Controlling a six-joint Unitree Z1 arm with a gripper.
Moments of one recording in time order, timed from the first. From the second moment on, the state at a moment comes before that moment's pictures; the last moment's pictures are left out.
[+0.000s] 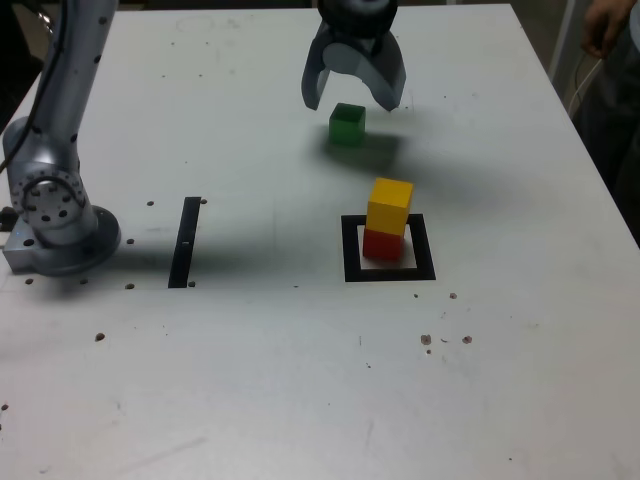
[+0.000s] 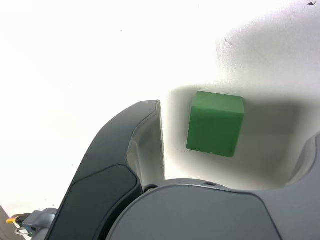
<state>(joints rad) 0.40 2.09 -1.64 1.26 0.30 0.63</state>
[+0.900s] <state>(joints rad) 0.41 2.18 -1.65 1.26 0.25 0.70</state>
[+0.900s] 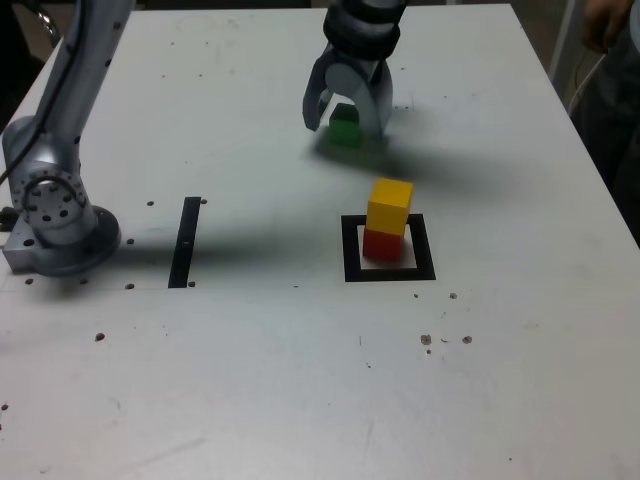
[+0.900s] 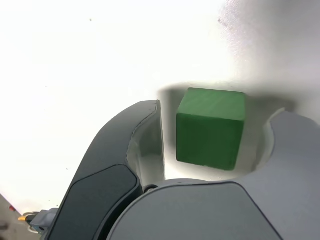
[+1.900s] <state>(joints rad) 0.41 2.13 -1.65 1.21 0.19 0.73</state>
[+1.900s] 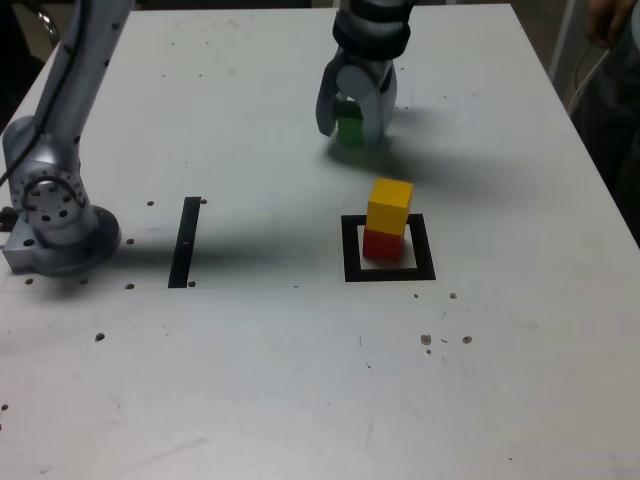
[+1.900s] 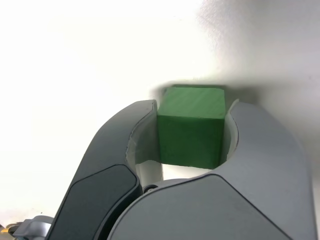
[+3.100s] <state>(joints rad) -0.04 1.98 -1.94 1.61 0.10 0.33</state>
